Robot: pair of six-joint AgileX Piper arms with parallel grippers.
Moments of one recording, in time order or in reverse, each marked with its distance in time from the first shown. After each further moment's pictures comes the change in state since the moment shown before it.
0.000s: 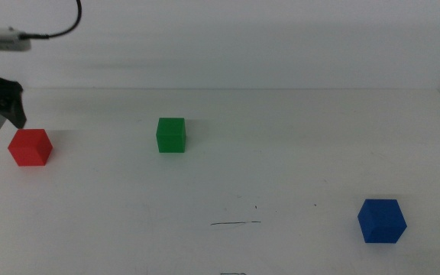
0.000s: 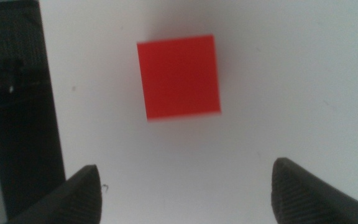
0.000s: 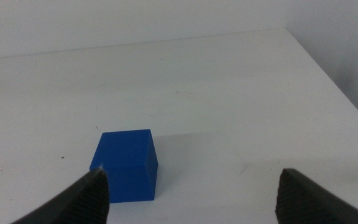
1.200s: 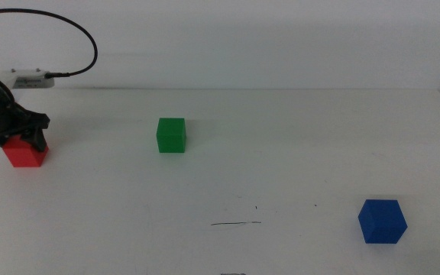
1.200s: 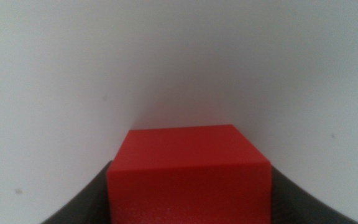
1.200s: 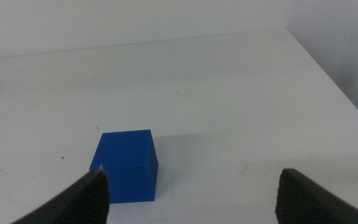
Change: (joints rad) left arm 0.000 0.245 -0.012 -0.057 -0.209 0.005; right arm 0.000 0.000 0.000 0.000 0.000 0.000
